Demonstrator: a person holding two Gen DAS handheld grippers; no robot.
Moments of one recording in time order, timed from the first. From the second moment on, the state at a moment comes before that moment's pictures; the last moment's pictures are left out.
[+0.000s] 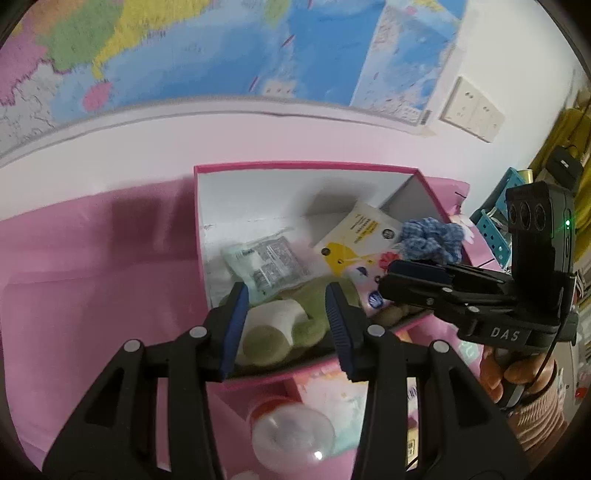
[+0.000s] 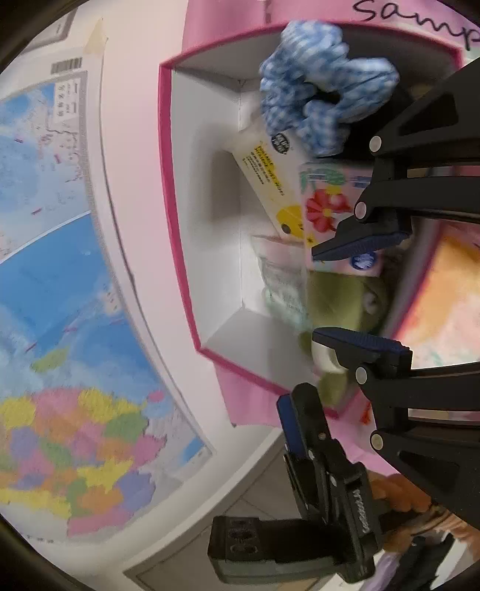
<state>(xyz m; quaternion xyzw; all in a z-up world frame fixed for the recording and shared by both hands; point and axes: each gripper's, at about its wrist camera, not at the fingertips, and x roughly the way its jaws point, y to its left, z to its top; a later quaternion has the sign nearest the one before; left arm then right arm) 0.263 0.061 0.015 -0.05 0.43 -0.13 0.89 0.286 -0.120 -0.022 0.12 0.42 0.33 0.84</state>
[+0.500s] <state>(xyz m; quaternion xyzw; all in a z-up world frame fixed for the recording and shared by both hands) 0.121 0.060 0.027 -0.03 0.36 -0.22 0.91 0.155 -0.162 0.001 0.07 0.38 0.41 0.82</state>
